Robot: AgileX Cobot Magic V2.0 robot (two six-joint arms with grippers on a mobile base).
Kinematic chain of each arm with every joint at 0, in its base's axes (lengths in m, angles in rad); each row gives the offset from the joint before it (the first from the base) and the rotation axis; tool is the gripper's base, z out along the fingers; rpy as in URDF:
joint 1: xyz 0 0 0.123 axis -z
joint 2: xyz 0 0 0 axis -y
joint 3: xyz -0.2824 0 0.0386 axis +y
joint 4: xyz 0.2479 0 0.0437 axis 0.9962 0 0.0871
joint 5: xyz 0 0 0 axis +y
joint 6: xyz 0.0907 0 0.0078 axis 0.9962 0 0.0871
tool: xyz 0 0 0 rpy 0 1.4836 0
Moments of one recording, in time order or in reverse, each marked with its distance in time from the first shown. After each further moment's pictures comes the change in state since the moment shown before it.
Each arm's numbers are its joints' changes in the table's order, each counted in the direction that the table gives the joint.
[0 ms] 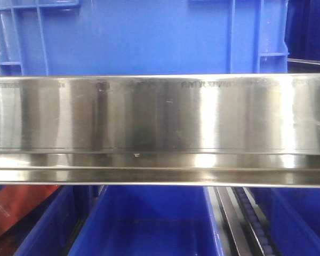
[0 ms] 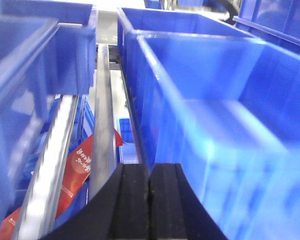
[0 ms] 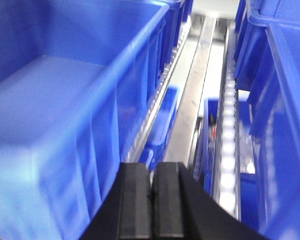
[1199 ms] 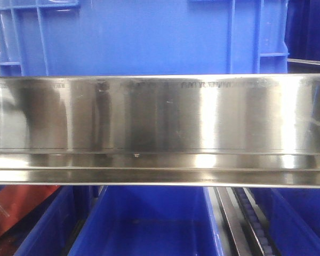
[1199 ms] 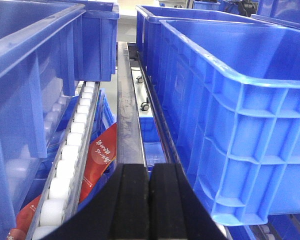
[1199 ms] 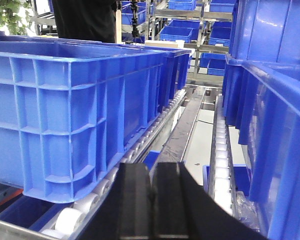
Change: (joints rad) left arm -0.039 0.165 0.170 0.022 -0.029 -0.004; right arm 0.000 0.675 0.601 -0.002 -0.284 -0.008
